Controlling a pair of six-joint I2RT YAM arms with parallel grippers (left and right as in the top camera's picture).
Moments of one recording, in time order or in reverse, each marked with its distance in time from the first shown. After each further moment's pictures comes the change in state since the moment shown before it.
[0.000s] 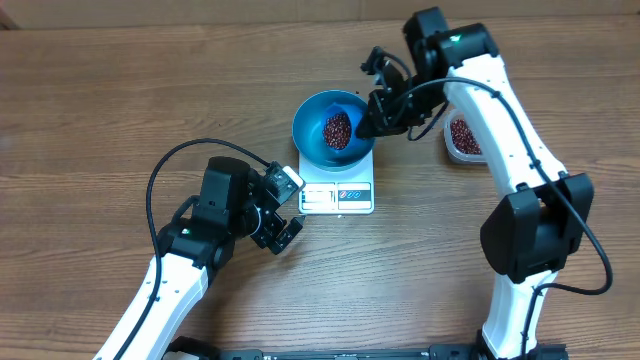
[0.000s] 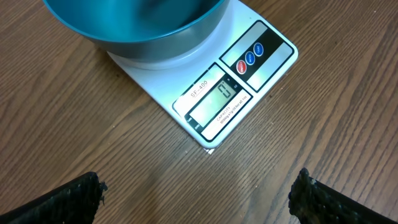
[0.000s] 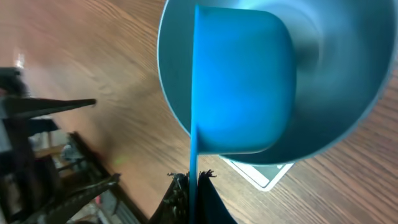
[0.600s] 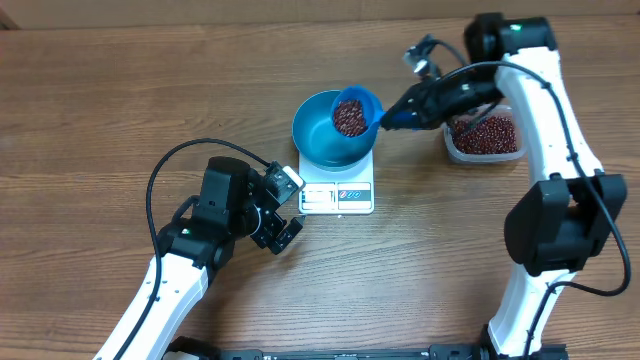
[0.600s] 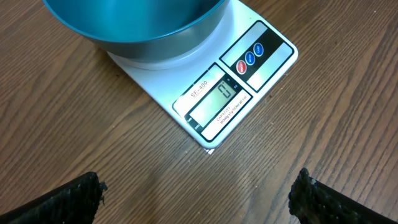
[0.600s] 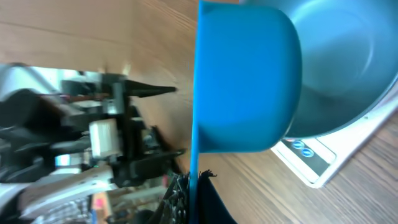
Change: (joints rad) left arm 0.000 0.000 0.000 0.000 0.000 0.000; right arm -0.183 0.000 0.000 -0.182 -0.361 -0.235
